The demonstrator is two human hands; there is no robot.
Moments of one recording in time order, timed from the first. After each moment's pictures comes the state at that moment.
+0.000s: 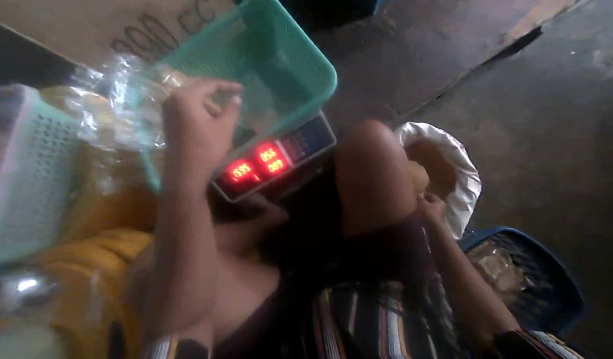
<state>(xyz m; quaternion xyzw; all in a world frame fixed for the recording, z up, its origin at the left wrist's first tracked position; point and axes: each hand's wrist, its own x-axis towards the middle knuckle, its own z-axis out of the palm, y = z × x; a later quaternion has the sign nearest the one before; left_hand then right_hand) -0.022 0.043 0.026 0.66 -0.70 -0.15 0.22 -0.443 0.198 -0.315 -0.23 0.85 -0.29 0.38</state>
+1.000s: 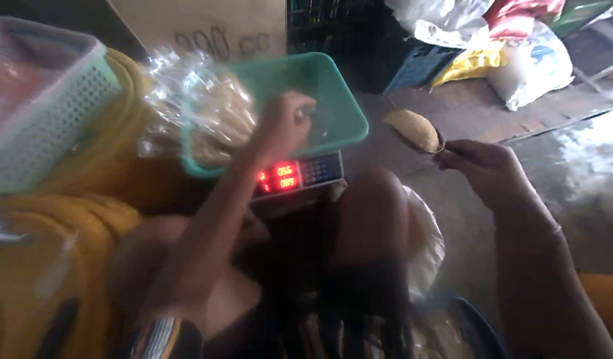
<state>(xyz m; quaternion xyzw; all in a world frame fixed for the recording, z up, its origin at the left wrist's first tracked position) -0.023 0.025 0.014 0.55 -0.74 -0.22 0.31 -0.385 0.060 0.016 -0.72 0.59 -0.28 0.25</state>
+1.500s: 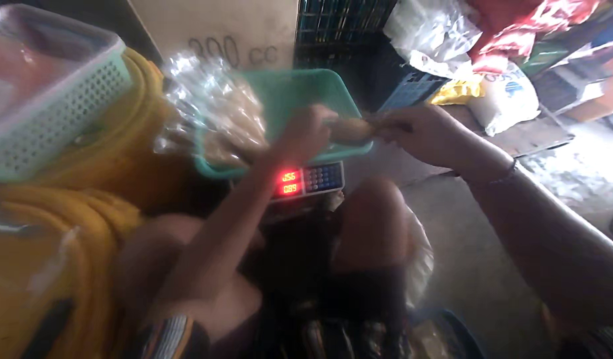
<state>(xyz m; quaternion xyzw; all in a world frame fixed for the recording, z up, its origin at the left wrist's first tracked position) -0.026 0.021 0.012 0.49 -0.77 -0.26 0.33 -0.261 0.008 0.091 -0.84 0.51 -0.04 0.17</state>
